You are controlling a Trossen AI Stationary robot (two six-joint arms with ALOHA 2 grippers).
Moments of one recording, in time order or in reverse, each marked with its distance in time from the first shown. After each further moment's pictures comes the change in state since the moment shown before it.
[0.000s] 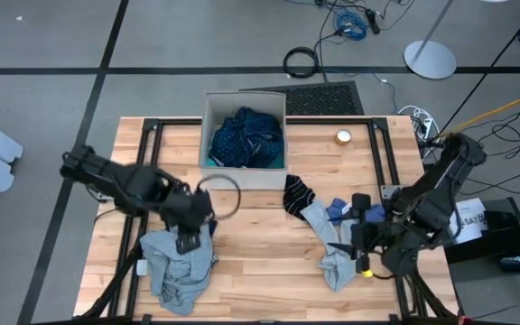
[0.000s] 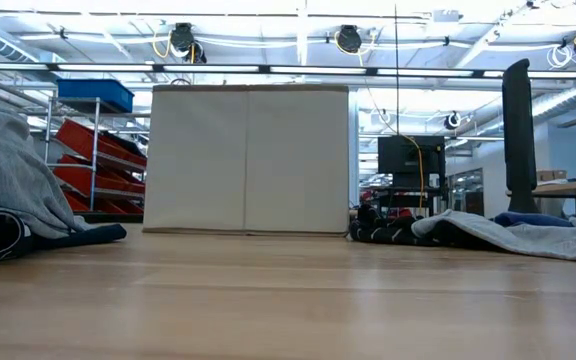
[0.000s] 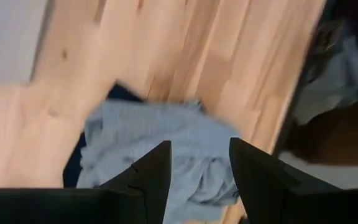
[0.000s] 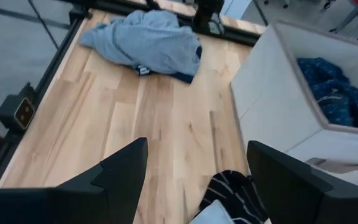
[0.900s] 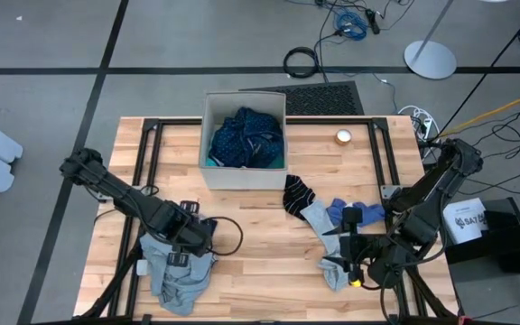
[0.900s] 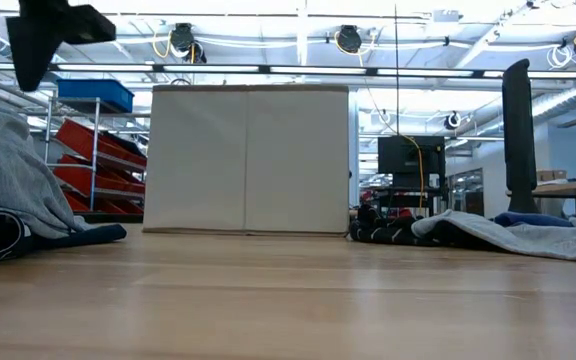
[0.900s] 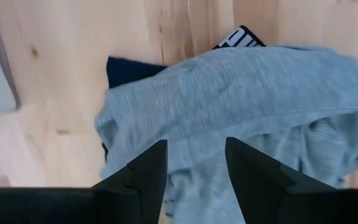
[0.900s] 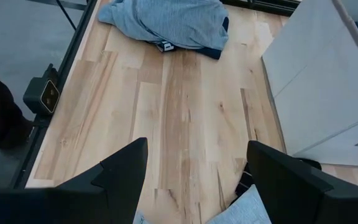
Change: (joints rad) left arm -0.117 0.008 -0.439 0.222 -0.076 0.357; right arm -0.004 0.100 0.000 0.029 -0.099 0.100
